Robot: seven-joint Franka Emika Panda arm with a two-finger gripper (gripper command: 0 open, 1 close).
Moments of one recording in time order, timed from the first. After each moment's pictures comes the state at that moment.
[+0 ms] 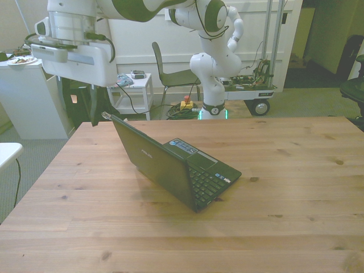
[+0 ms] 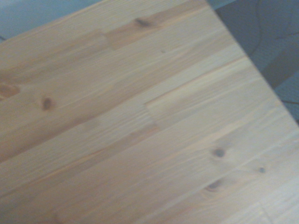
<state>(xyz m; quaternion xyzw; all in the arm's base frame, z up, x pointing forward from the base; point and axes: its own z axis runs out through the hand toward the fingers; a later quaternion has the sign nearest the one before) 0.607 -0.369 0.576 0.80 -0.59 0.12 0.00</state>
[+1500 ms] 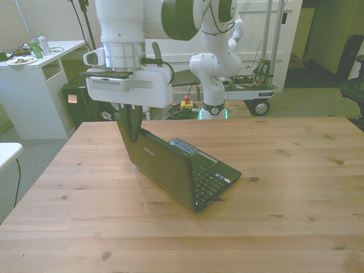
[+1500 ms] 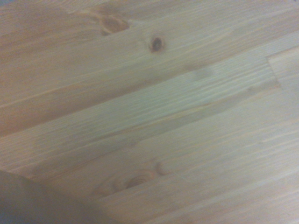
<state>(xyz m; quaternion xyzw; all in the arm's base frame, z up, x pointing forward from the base) 0.625 -0.255 0.524 0.84 -0.54 0.09 -0.02</state>
